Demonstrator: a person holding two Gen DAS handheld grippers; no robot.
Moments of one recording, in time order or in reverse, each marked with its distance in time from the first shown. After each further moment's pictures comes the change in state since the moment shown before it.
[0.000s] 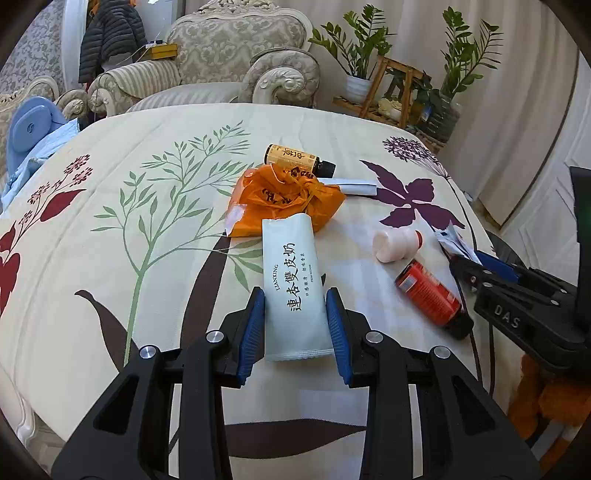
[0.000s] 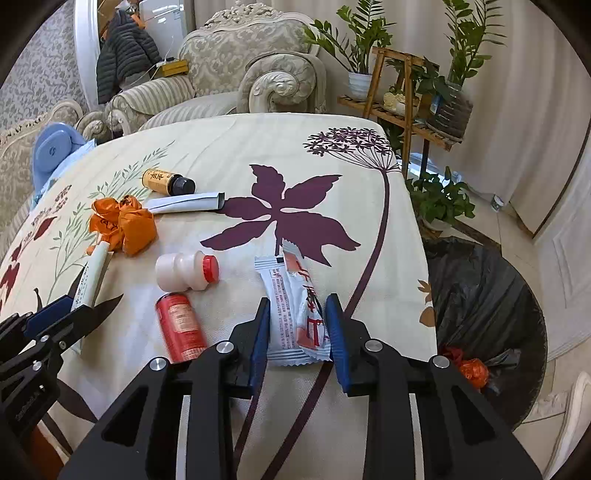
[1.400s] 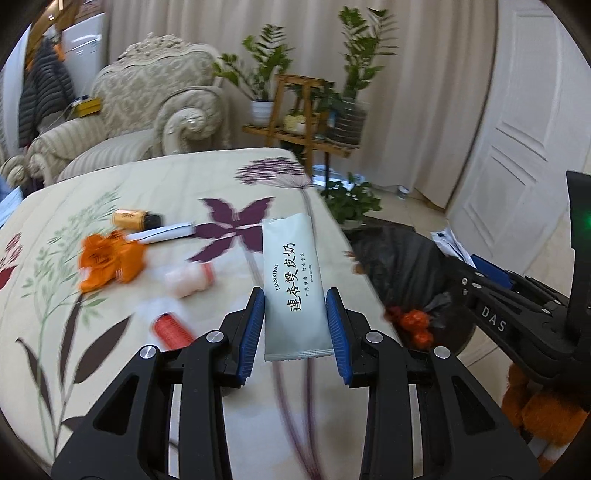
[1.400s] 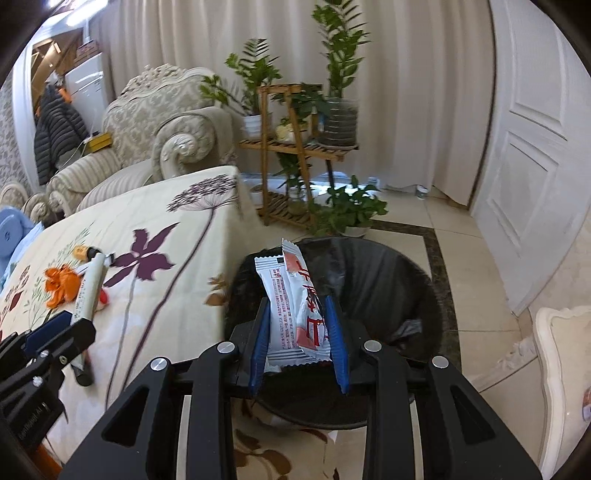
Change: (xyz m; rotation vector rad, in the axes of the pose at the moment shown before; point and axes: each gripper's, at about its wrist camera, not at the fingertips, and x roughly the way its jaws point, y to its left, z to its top) left arm -0.019 -0.150 -0.005 0.221 -0.106 -0.184; right arm -0.073 -0.130 -0.041 0.266 -0.177 -0.212
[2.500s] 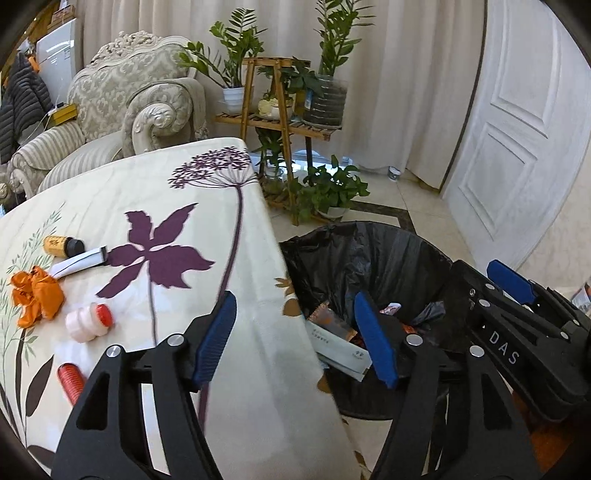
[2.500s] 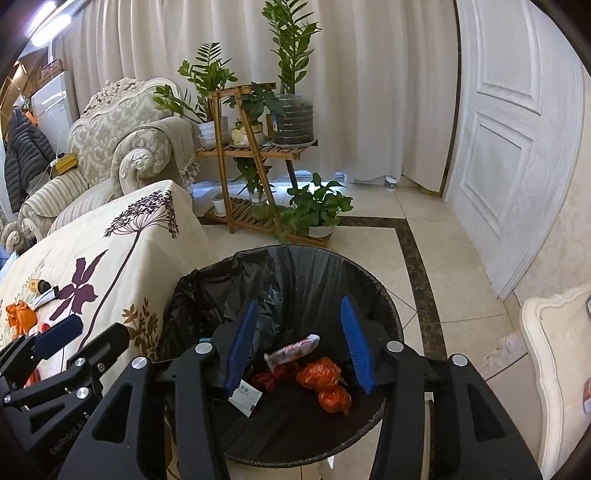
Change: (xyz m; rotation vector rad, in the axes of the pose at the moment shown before) left arm 0.069 -0.057 0.025 0.047 0.059 0.000; right arm 0.027 -0.050 0.008 0.073 0.001 -0.071
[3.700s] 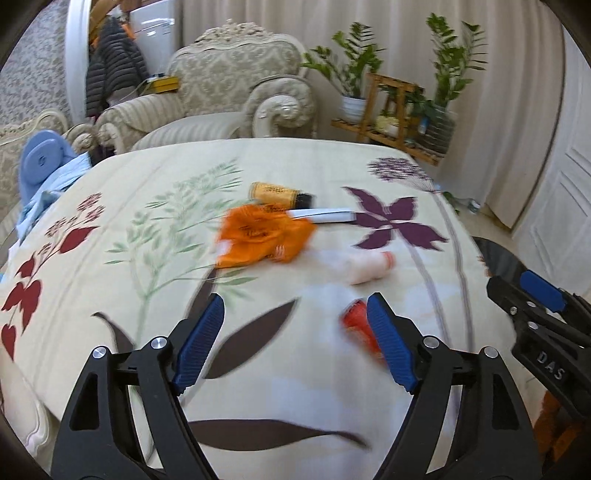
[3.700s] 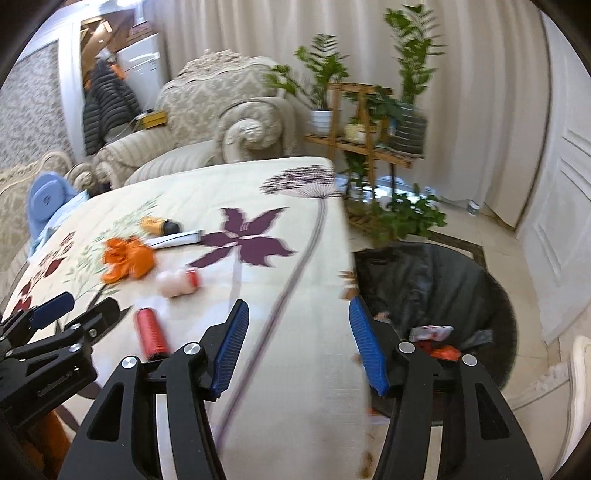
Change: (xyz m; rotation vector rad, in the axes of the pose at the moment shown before) left arm -0.094 0.174 -0.057 -0.209 -0.029 0.275; right arm -0.046 0.160 -0.034 -0.242 0.024 0.273
